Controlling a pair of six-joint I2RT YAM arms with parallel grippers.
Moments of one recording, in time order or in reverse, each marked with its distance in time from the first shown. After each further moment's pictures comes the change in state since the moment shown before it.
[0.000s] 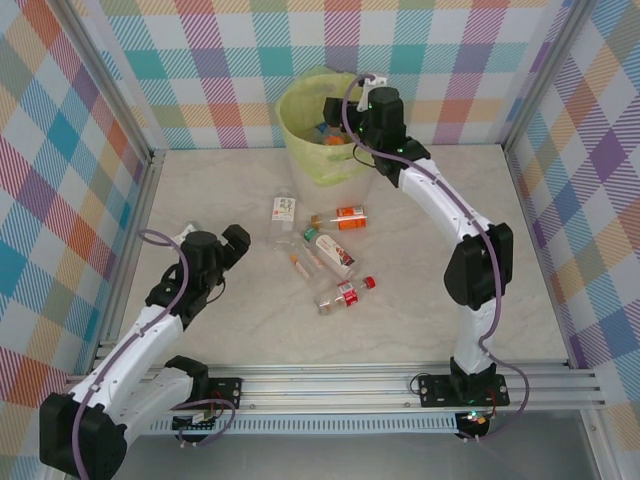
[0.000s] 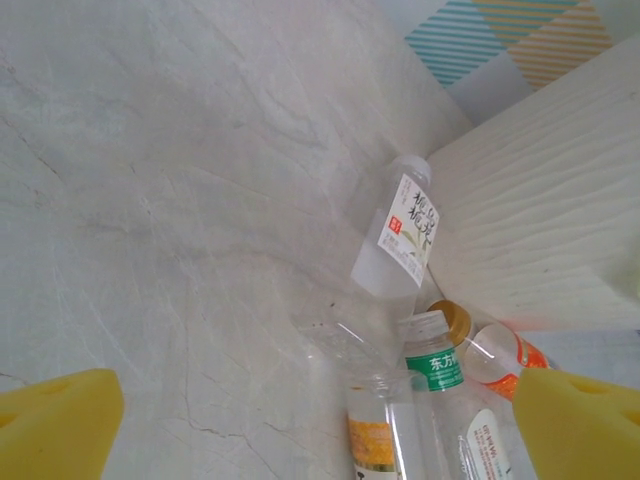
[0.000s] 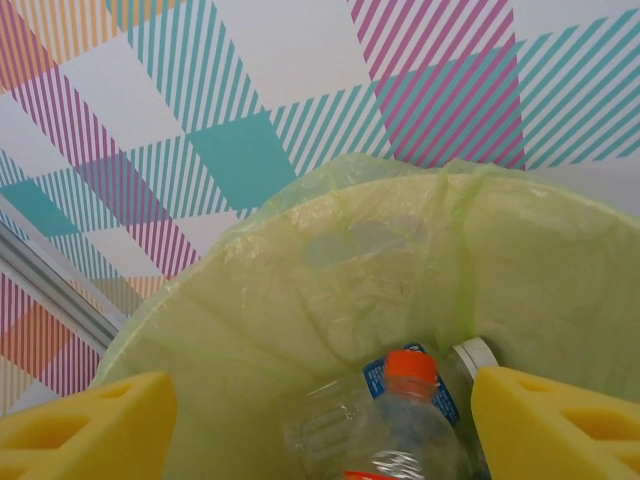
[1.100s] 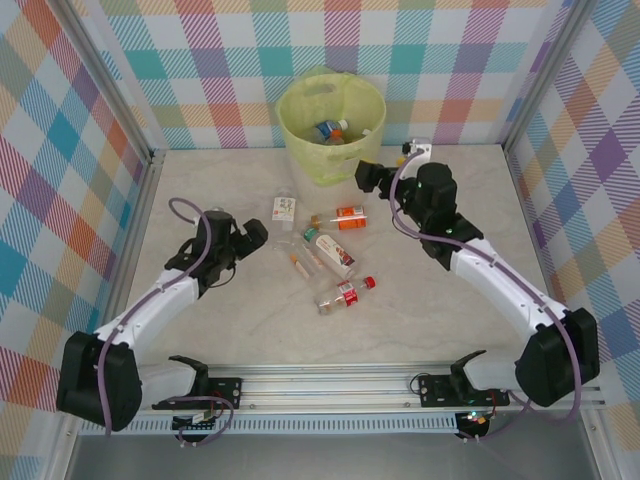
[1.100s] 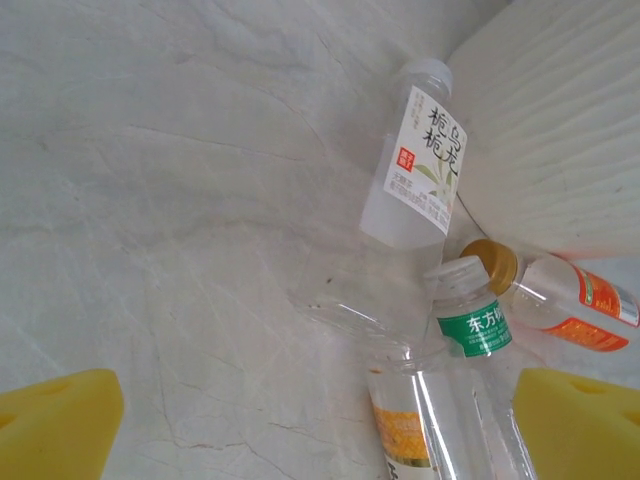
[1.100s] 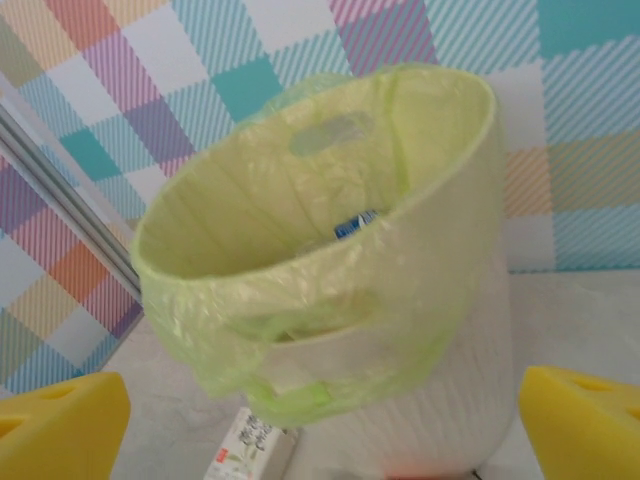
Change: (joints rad) left arm 0.019 0.313 0.149 0.025 0.157 0.185; right arm 0.001 -0.683 -0.896 0.233 -0.001 0.025
